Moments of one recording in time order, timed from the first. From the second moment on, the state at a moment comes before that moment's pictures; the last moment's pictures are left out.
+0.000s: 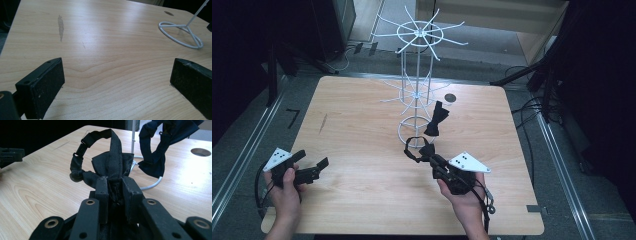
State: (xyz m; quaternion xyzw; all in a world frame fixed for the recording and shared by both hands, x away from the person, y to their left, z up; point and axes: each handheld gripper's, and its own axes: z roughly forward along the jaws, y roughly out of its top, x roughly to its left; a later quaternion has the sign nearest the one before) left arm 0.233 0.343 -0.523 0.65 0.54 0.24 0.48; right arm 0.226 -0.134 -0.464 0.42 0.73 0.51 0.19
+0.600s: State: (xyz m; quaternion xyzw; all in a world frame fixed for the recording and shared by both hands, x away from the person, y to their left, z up) left arm 0.231 0.341 -0.522 0.65 0.54 0.26 0.48; right arm 0.235 -0.136 -0.449 0.42 0.71 0.53 0.19
